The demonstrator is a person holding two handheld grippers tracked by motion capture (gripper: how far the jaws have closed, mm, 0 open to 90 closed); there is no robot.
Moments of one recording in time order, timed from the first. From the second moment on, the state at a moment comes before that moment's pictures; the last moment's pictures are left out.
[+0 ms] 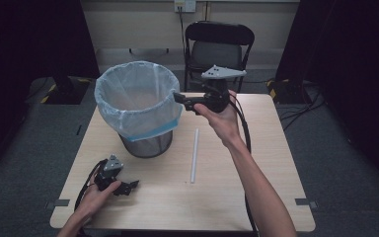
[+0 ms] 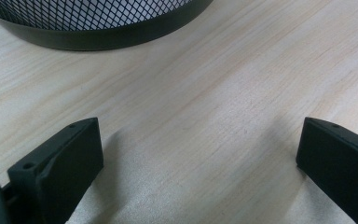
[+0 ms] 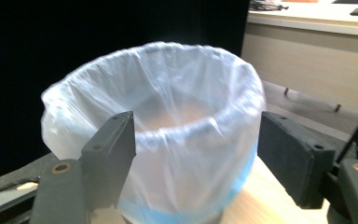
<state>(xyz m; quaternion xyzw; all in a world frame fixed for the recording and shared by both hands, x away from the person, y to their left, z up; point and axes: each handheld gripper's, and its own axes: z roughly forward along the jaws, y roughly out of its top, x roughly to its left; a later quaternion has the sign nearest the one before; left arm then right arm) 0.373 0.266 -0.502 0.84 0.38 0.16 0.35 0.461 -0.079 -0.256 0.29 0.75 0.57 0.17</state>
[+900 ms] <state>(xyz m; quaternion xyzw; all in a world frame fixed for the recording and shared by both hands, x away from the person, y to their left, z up) 0.372 0.265 -0.502 0.84 0.39 0.16 0.35 0.424 -0.174 -0.334 0.40 0.74 0.51 0.20</state>
